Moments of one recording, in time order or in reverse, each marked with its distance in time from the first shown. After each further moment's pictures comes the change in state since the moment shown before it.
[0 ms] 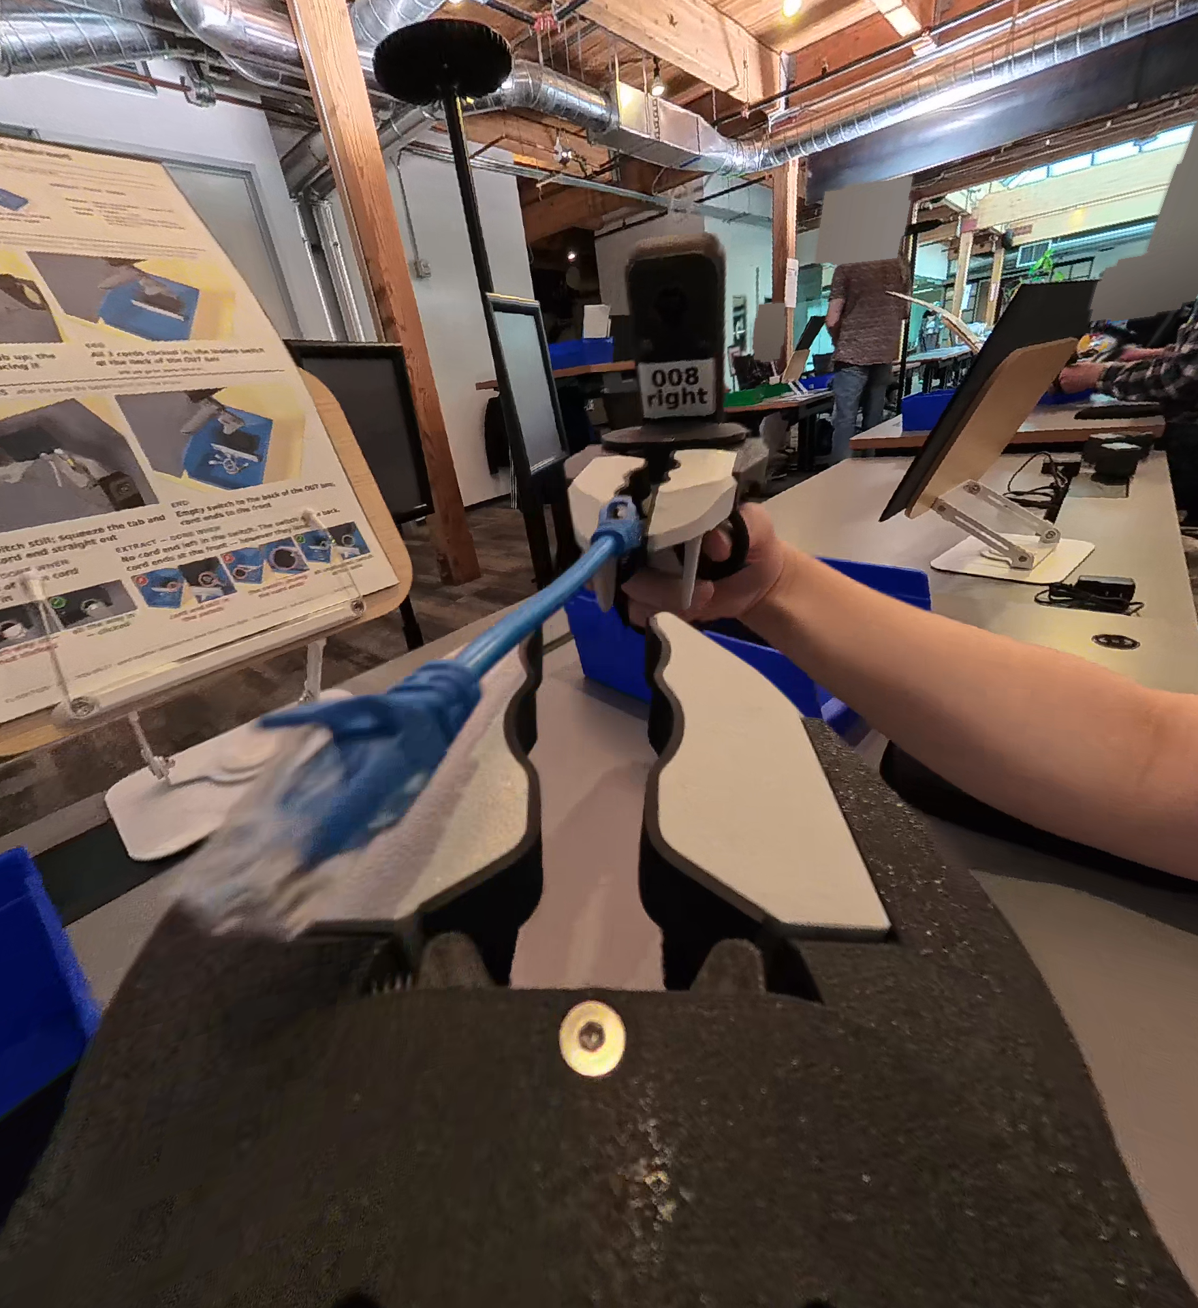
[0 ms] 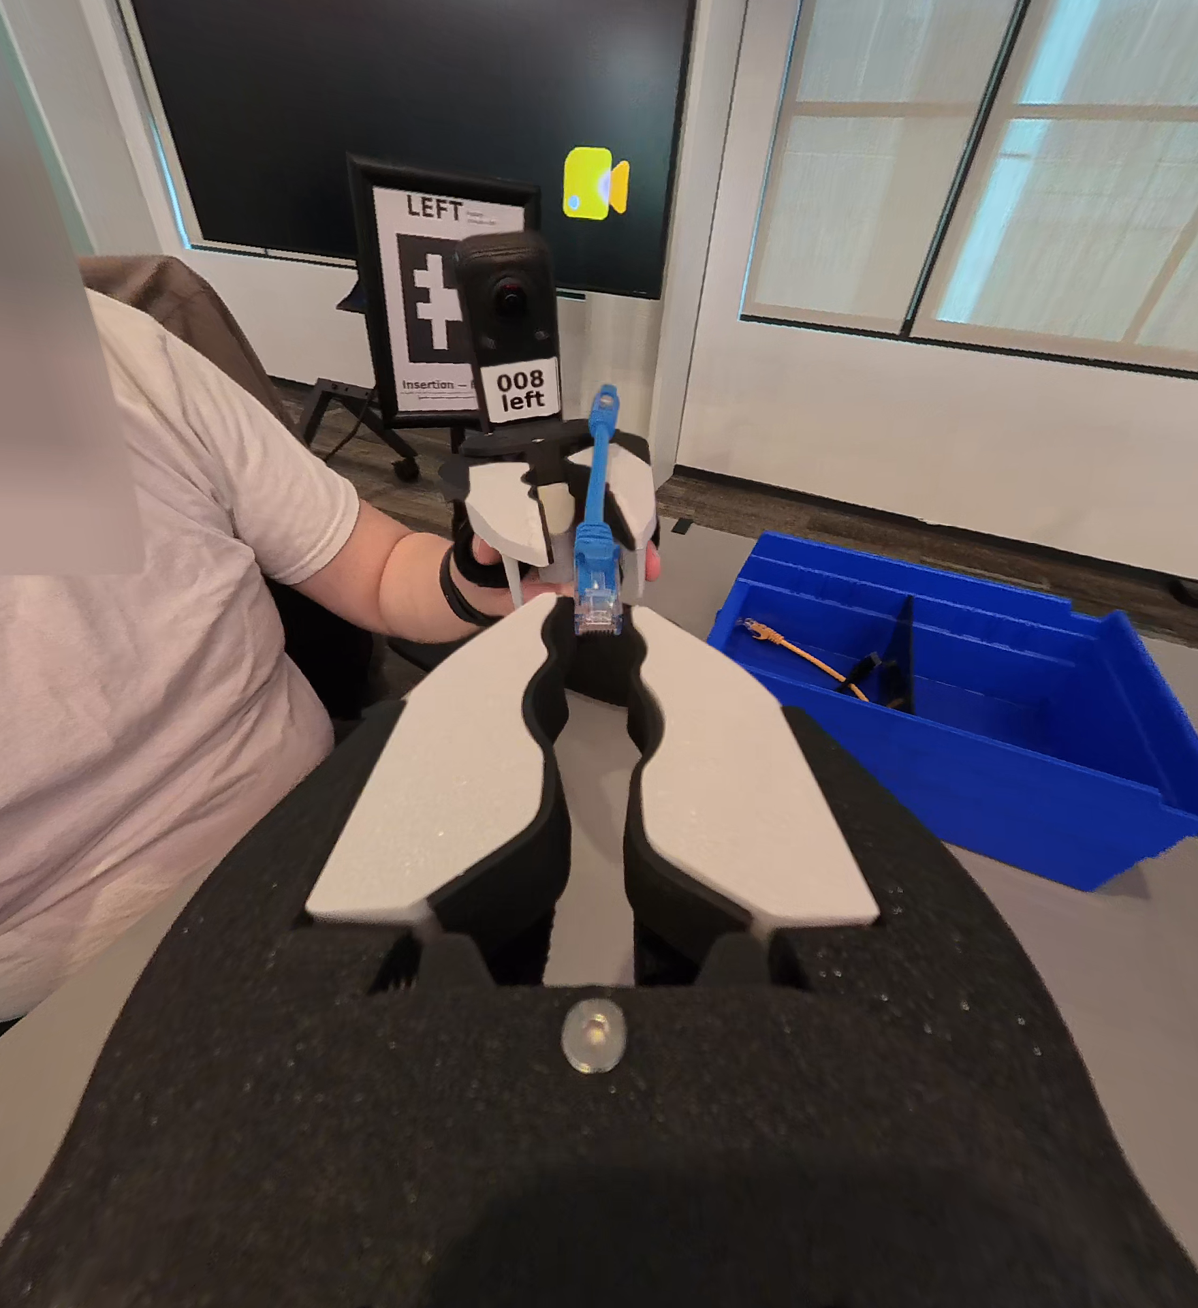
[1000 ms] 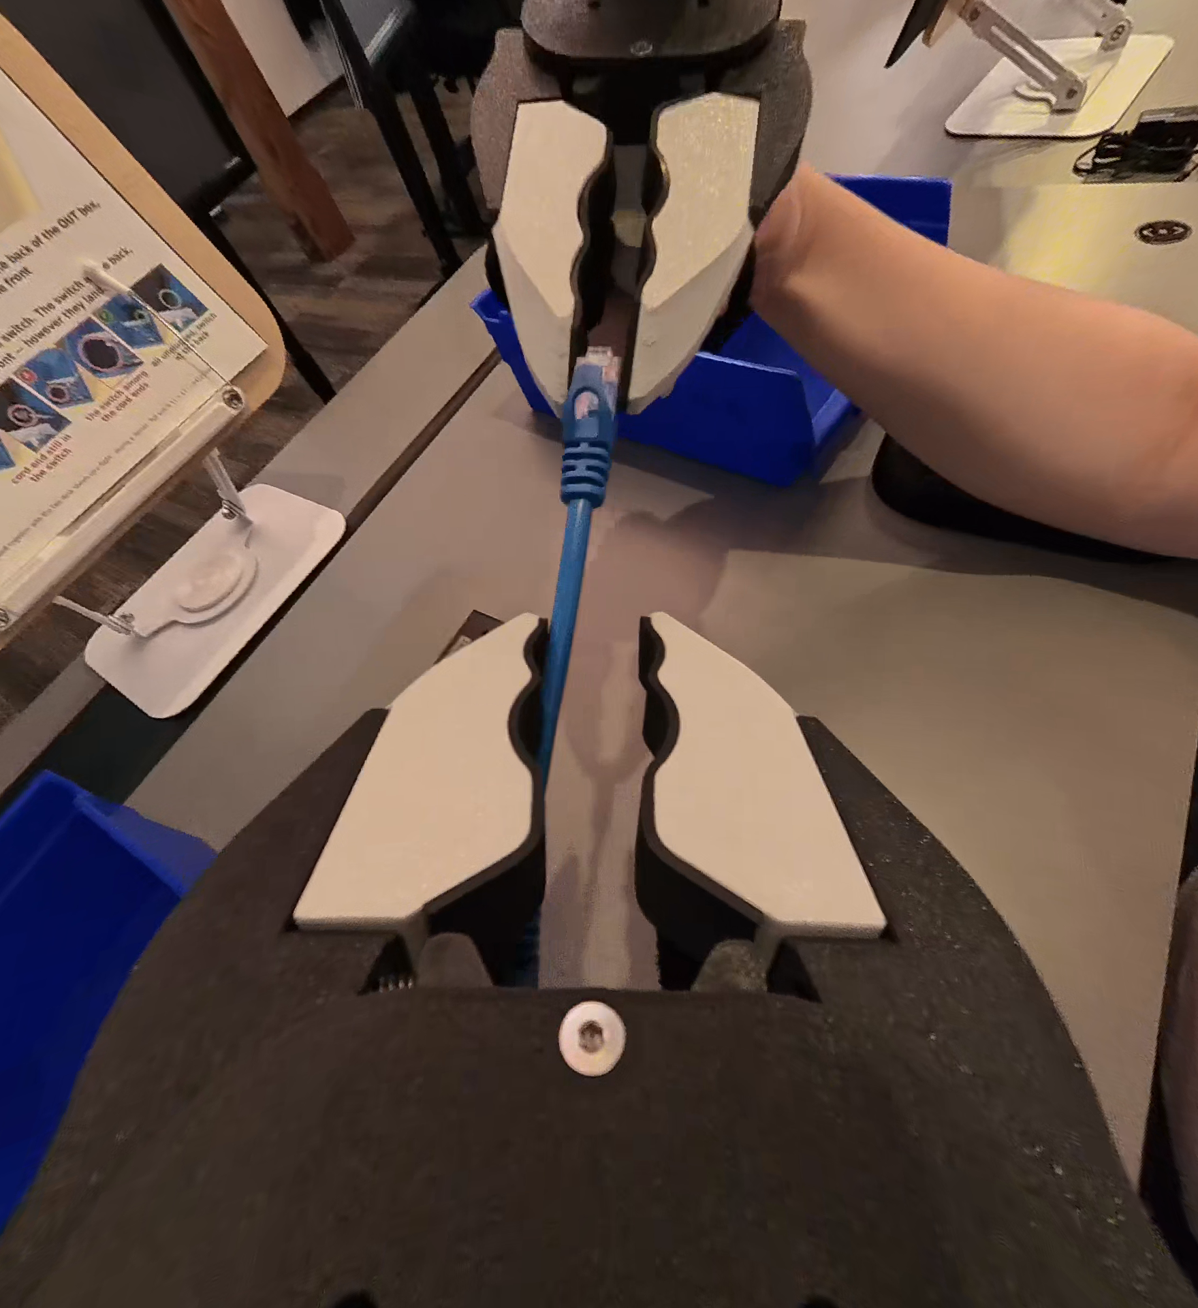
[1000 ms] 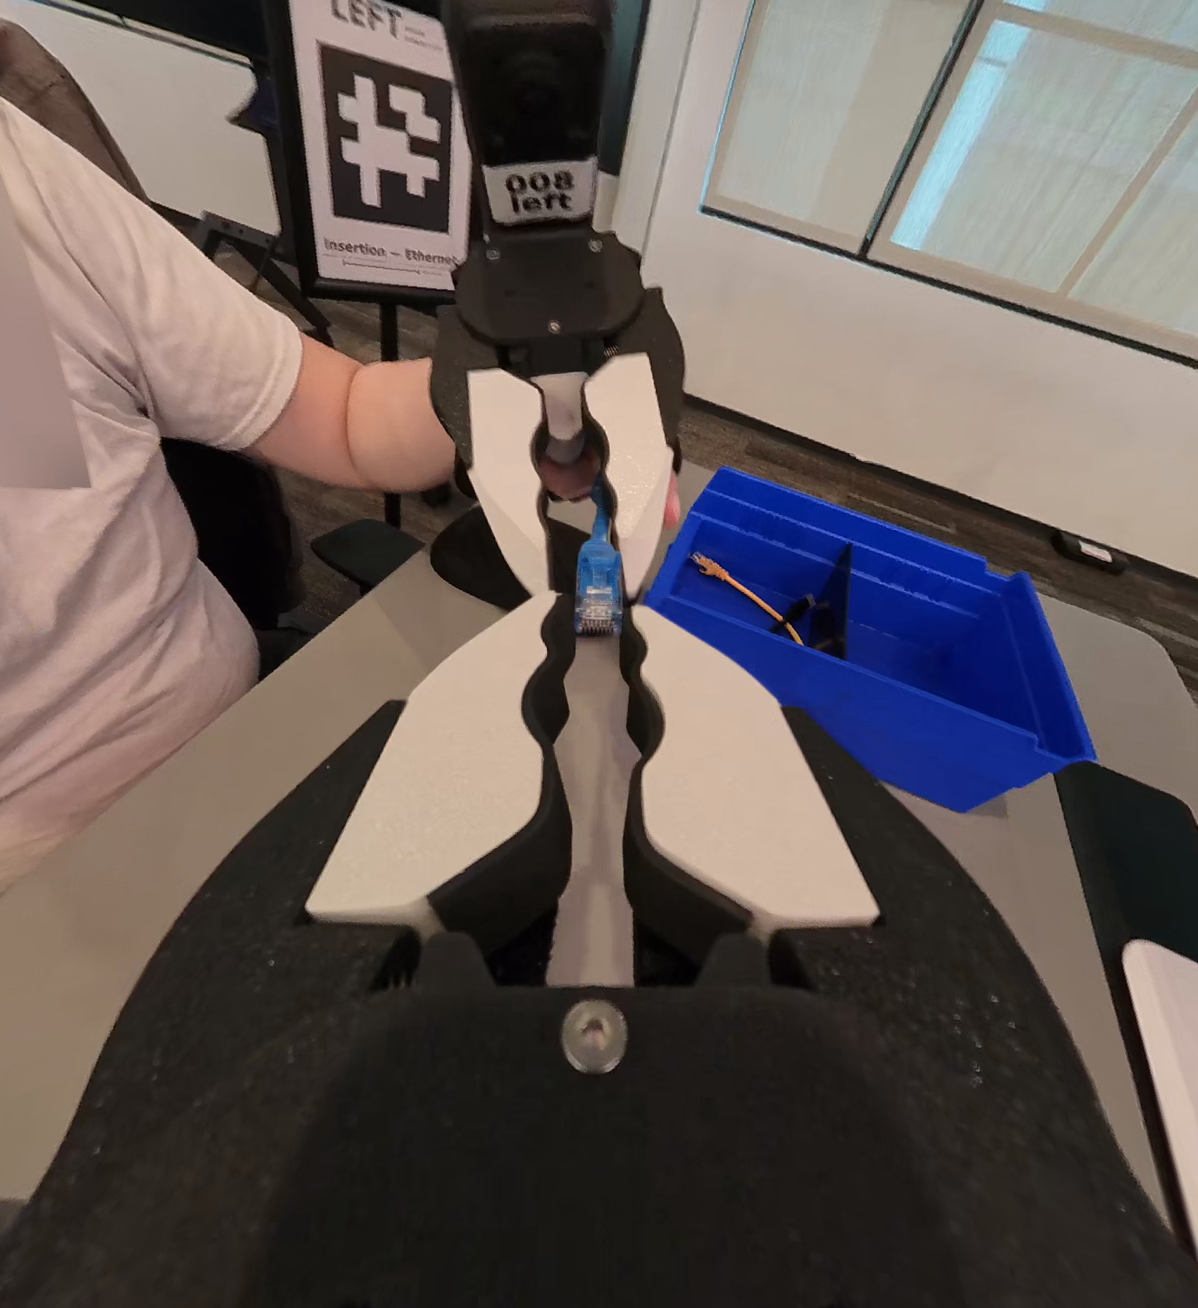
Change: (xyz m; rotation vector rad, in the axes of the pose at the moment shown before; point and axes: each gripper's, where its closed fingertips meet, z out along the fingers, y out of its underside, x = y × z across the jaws) left arm 0.001 0.038 0.005 -0.570 0.160 0.141; right arm -0.001 0.009 -0.004 -0.161 0.087 -0.120
